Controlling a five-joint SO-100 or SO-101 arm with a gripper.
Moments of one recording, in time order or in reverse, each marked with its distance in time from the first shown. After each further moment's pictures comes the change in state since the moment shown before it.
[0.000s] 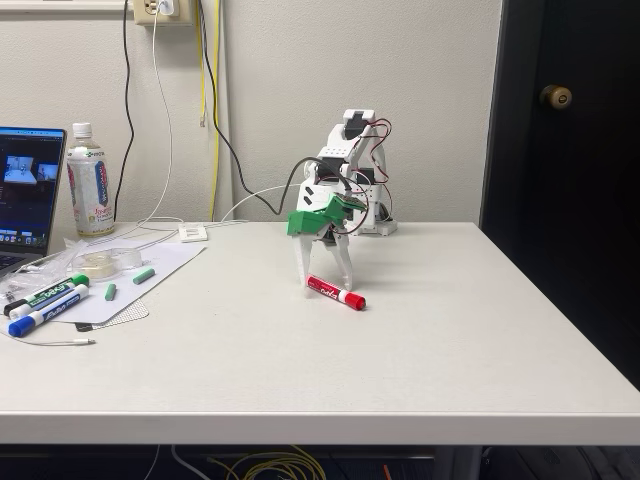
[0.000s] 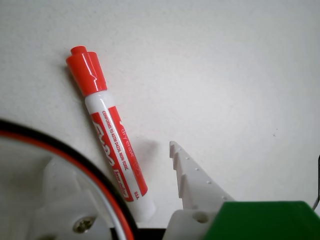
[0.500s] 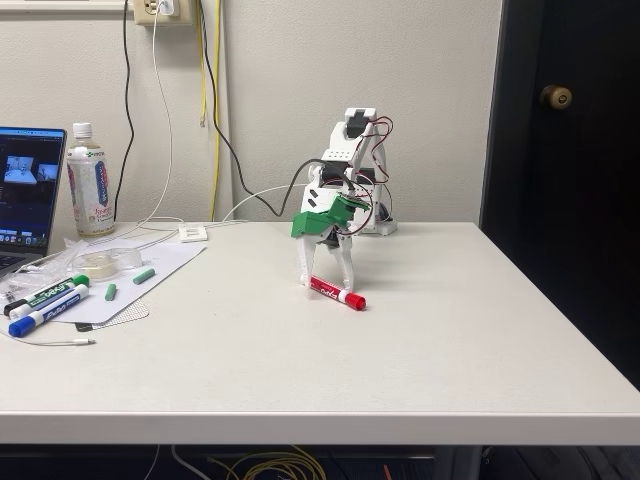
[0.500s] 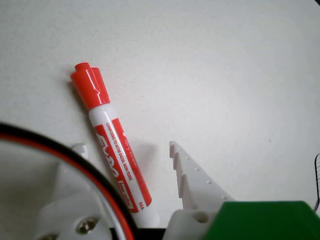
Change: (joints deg) arm -0.7 2.0 6.0 -7.8 2.2
